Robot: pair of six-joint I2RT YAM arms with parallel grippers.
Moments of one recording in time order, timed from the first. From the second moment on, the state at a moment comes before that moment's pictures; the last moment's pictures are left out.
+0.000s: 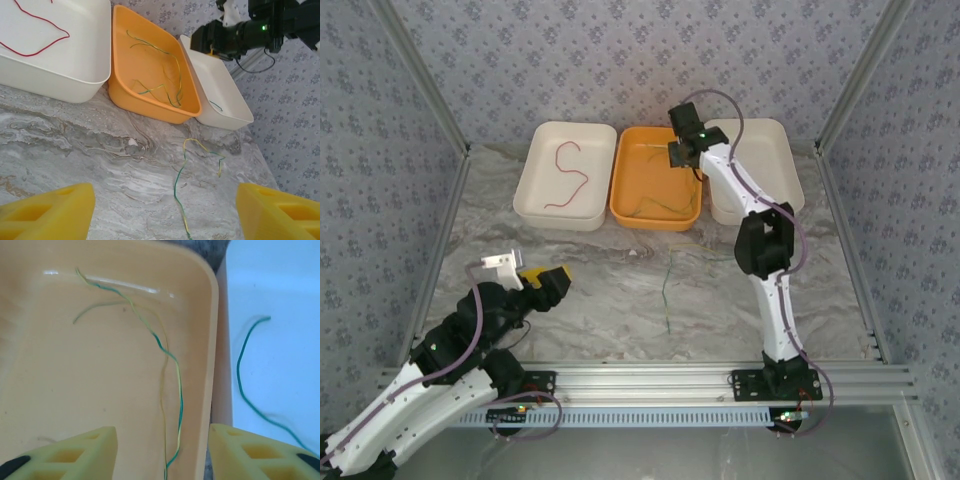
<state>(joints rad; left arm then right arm) -0.85 0.33 0.60 -0.58 -0.28 -0.78 0.40 2.26 2.20 -0.84 0.30 0.19</state>
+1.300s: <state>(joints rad) -1.06 1.51 0.85 -0.13 -0.16 -0.73 0.53 1.35 0.66 -0.30 0.16 0.88</state>
